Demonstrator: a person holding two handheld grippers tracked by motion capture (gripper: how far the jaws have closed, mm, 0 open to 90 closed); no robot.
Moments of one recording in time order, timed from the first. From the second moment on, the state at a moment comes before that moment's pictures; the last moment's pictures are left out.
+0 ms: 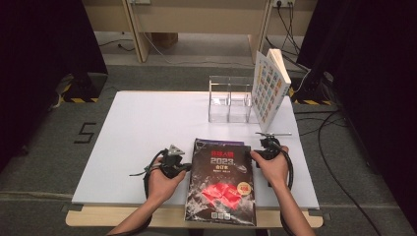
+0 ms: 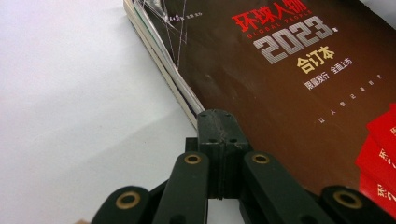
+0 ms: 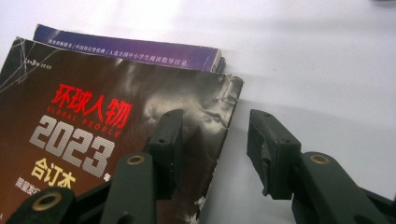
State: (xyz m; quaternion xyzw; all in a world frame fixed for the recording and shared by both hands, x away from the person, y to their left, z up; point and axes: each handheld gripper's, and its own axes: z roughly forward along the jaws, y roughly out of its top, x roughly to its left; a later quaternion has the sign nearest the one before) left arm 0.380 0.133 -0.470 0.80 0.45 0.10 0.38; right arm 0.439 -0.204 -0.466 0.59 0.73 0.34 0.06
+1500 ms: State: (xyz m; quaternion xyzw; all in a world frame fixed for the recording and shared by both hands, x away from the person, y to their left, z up) left arm 0.378 0.131 -0.470 0.82 0.44 0.11 0.35; right arm 0.446 -0.195 -0.455 0.58 0.73 0.37 0.00
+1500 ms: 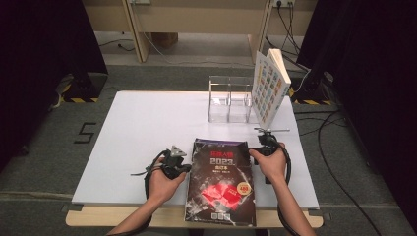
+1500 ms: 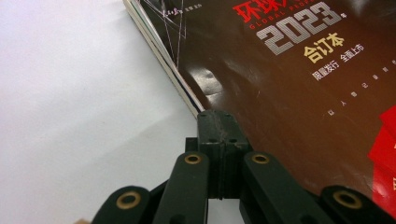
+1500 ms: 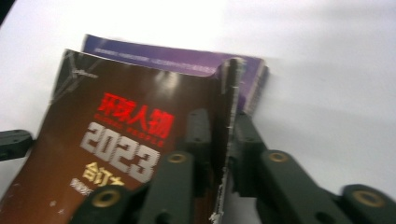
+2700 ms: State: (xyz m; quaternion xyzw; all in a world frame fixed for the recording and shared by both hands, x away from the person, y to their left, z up) left arm 0.338 0.234 -0.470 0.77 0.48 0.20 0.38; right arm 0.428 -0.219 -0.413 0.57 0.68 0.45 0.03
